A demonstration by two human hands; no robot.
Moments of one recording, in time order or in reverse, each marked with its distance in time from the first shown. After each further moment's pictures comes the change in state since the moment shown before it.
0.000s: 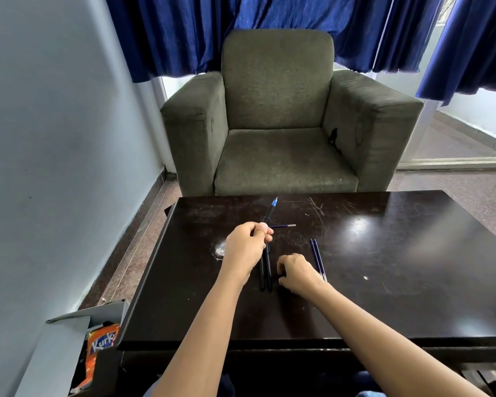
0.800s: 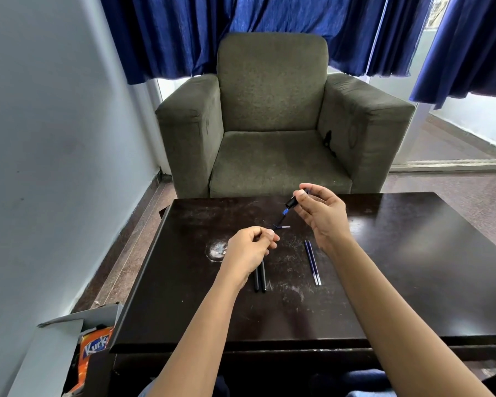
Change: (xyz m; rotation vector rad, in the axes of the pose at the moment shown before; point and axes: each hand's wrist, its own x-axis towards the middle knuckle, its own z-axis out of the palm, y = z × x) left_hand -0.010 0.007 0.003 0.068 -0.132 0.026; right_hand -0.019 -0.021 -0.114 1.563 0.442 -0.116
